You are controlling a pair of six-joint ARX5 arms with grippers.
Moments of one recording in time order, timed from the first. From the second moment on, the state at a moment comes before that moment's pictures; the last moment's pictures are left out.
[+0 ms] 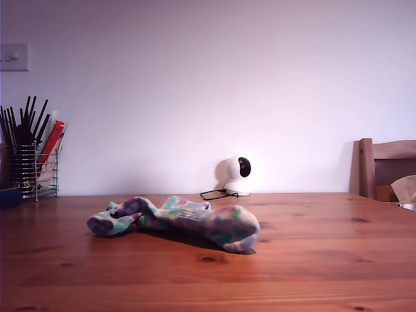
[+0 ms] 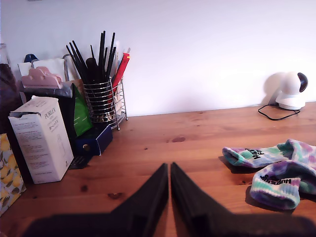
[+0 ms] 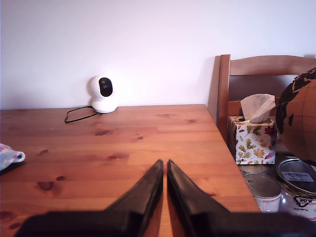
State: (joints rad) left arm 0.00 0.00 0.01 -0.01 0.00 0.00; right arm 0.00 0.01 0.01 -0.01 -0.01 0.00
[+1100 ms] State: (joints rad) left arm 0.01 0.00 0.04 -0.13 0.34 -0.32; right arm -0.03 0.01 0.20 -0.12 -0.31 0.31
